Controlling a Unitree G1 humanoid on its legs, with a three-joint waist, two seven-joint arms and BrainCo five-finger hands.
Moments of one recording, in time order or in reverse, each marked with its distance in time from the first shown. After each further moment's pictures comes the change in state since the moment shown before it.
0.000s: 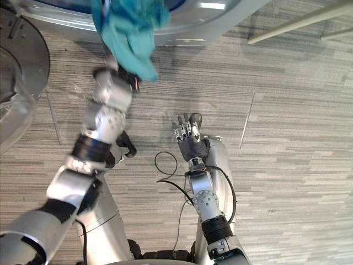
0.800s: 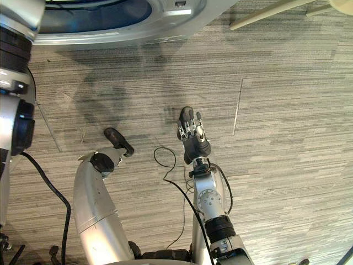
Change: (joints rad) left arm -0.478 0.308 -0.235 0.413 1.287 0.145 0.018; right arm 0.004 -0.029 -0.049 0.028 -0.036 -0.026 0.039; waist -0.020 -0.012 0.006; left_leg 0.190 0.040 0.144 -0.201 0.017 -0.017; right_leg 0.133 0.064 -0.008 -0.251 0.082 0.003
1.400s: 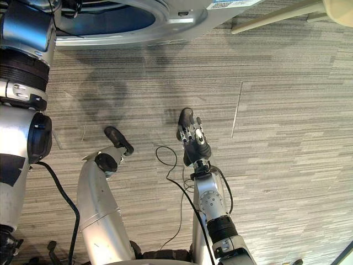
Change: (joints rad) left arm 0.120 -0.049 0.188 0.119 -0.389 0.006 -0.133; right arm -0.001 -0.015 0.000 0.046 -0.031 0.002 -0.023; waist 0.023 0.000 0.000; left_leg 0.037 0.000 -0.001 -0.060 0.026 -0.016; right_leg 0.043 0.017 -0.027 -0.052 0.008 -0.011
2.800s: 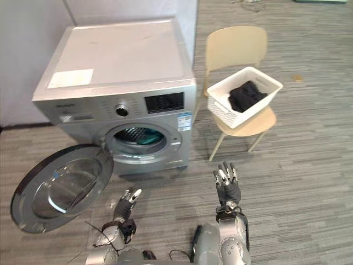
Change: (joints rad) left arm 1.754 -0.504 0.103 -0.473 -0.423 -0.131 -0.011; right arm 0.397 -0.026 -0.152 -0.173 -0.382 -0.045 -0.172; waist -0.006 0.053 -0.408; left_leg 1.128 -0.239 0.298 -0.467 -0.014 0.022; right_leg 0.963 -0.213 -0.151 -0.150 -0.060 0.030
